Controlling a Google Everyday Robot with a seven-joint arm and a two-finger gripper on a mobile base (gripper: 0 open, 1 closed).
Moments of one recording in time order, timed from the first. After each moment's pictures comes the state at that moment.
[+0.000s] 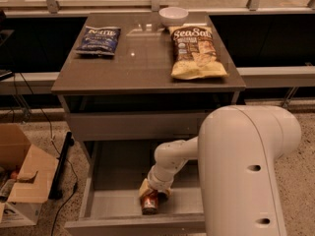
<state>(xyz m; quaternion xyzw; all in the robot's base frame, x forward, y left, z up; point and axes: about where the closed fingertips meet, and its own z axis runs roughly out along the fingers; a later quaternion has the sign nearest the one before) 0.505 0.012 0.367 0.06 -0.98 -0.16 0.05</state>
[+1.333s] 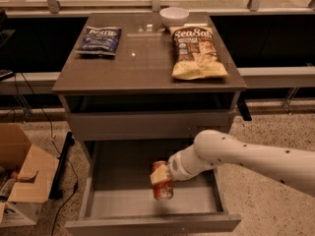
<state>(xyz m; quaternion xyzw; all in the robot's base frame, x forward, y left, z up) 0.490 -0.023 0.542 0.15 -0.94 -0.29 -0.09</state>
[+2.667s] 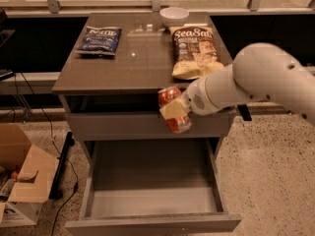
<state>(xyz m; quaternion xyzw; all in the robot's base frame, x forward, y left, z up) 0.549 -0.059 0.824 0.36 -0.85 -0.20 -0.33</state>
